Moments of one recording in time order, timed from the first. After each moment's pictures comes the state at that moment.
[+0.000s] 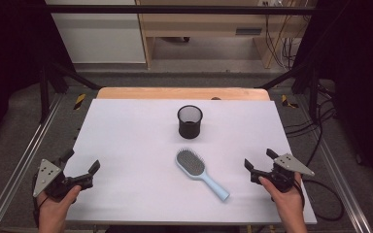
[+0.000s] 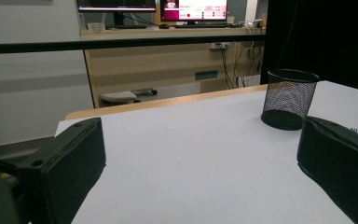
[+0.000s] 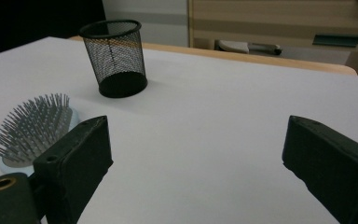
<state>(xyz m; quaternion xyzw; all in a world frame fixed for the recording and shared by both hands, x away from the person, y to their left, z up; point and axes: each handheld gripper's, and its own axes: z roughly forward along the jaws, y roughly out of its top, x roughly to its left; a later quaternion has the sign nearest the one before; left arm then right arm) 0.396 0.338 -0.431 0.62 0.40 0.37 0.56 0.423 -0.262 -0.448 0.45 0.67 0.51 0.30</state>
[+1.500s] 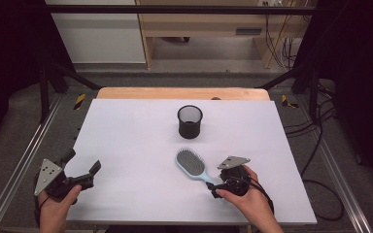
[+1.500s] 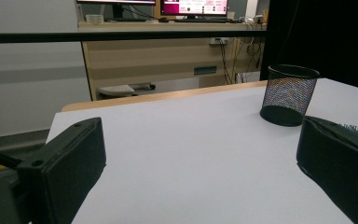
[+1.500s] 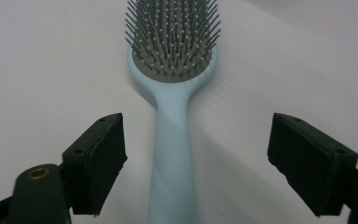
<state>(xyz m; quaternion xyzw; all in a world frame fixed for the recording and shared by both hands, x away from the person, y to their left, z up) 0.399 0.338 -0.435 0.63 0.41 0.36 0.56 0.424 -0.147 -0.441 0.38 0.85 0.33 0.15</state>
